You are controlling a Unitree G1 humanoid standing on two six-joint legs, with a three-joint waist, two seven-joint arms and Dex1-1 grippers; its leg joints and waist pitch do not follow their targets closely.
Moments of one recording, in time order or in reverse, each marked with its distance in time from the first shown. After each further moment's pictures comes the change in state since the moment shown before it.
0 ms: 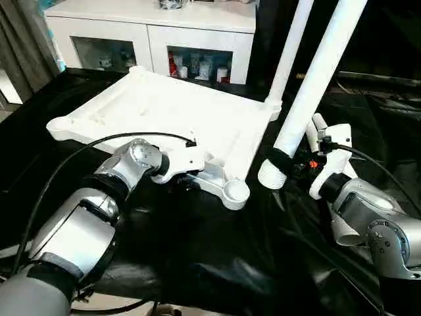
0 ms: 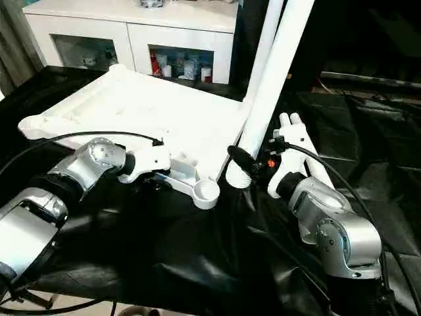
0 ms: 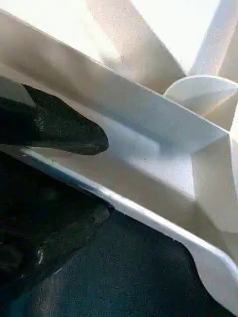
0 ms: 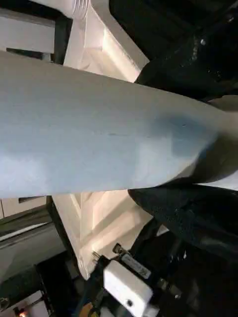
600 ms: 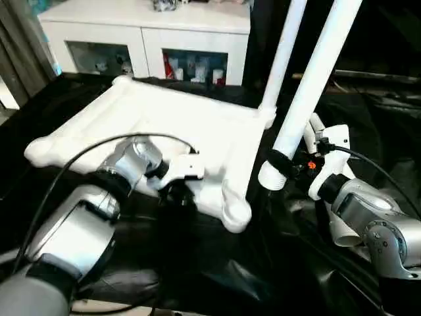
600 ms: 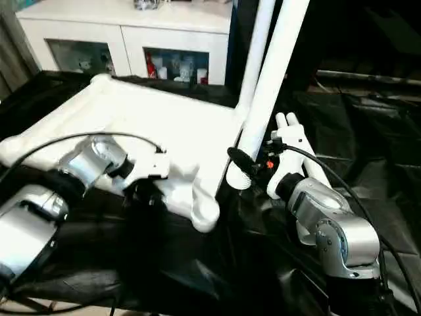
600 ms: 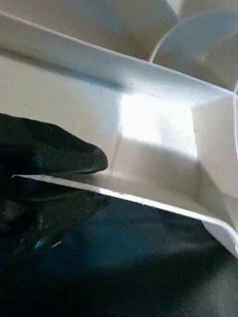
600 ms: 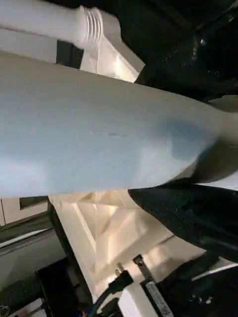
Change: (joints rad) left arm 0.064 0.012 -0.008 -0.176 -0.006 0.230 -0.338; right arm -0.001 -0.004 0.004 0.015 -0.022 -0.011 0.005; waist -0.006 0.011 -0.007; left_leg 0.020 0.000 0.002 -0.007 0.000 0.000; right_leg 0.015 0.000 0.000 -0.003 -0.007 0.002
